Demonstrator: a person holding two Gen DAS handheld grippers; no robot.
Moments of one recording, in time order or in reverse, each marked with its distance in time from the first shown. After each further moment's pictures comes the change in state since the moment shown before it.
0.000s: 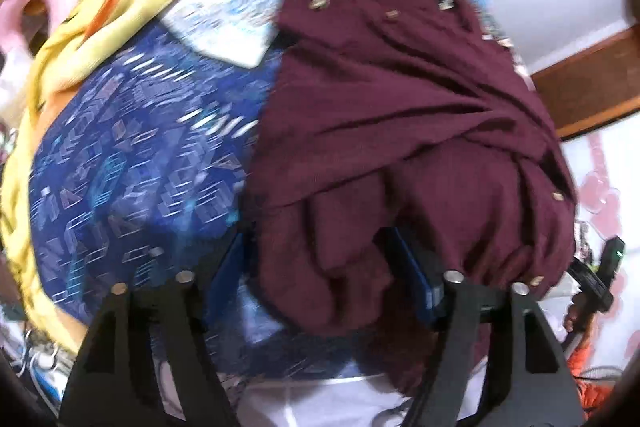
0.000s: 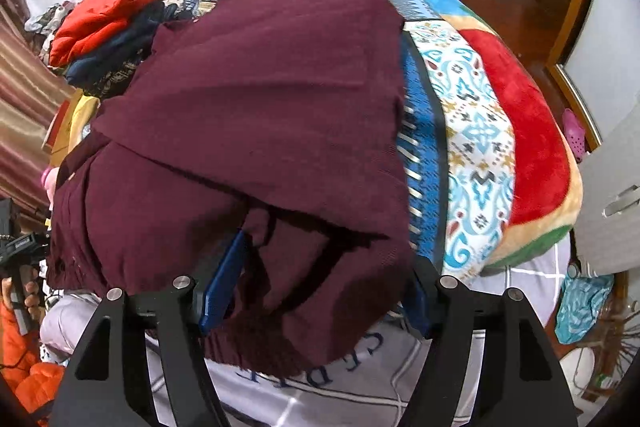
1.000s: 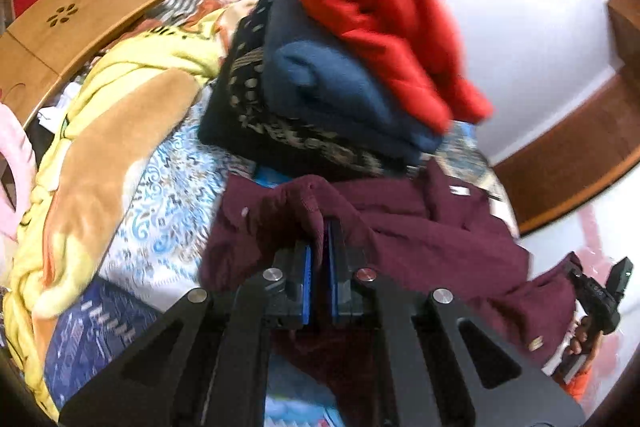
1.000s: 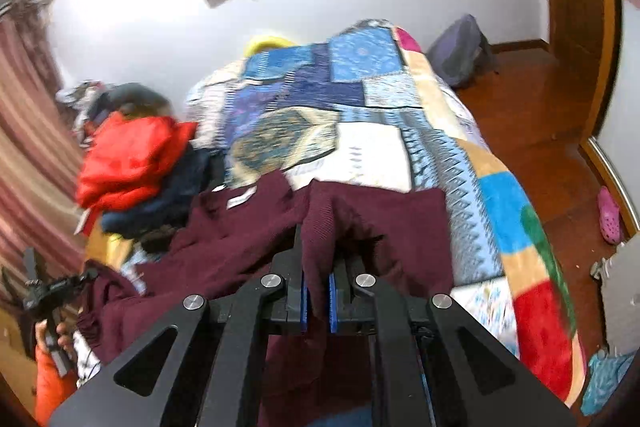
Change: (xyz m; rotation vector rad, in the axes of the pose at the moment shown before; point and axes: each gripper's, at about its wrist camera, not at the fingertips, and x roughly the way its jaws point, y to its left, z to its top) left arm -0.001 -0.048 0.172 -0.036 -0.280 0.018; right arm 0.003 0.009 0.181 0.071 -0.268 0.100
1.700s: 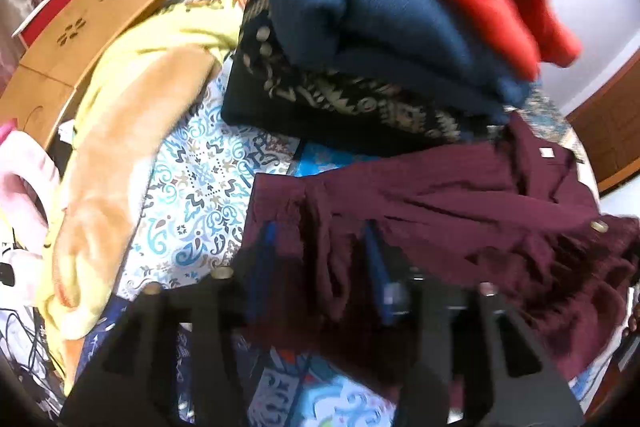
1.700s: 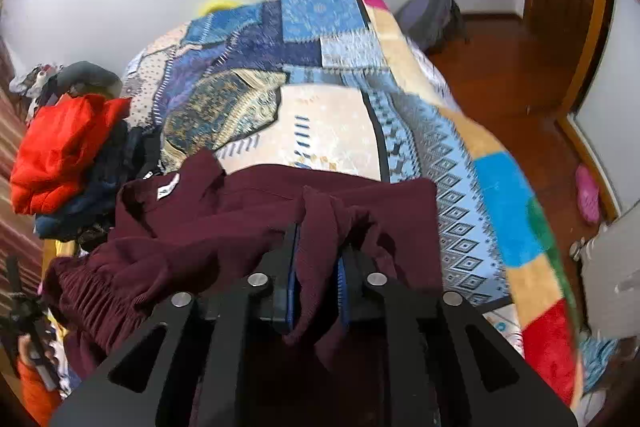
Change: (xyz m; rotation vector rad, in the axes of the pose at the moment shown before) left arm 0.049 -0.013 -0.010 0.117 0.102 0.233; right arm 0.028 -0.007 0.004 -0.043 0.076 -0.144
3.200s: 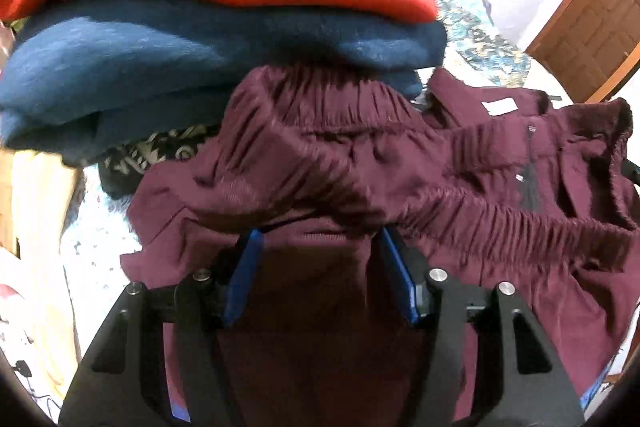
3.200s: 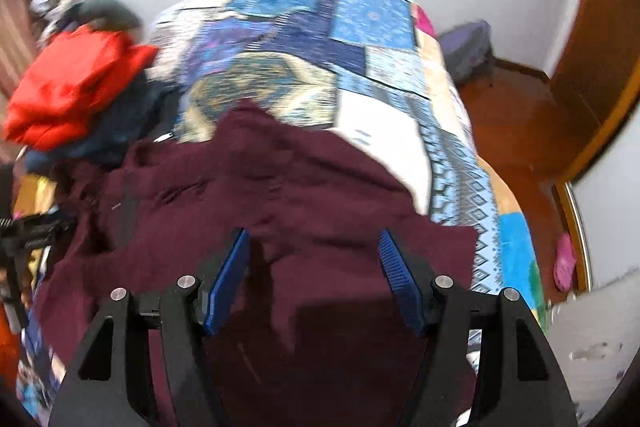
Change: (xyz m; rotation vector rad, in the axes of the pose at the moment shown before) left arm 0.054 -0.100 0.027 0.288 0.054 -0.022; right arm 0.039 0.033 0.019 -0.162 0.073 -0.048
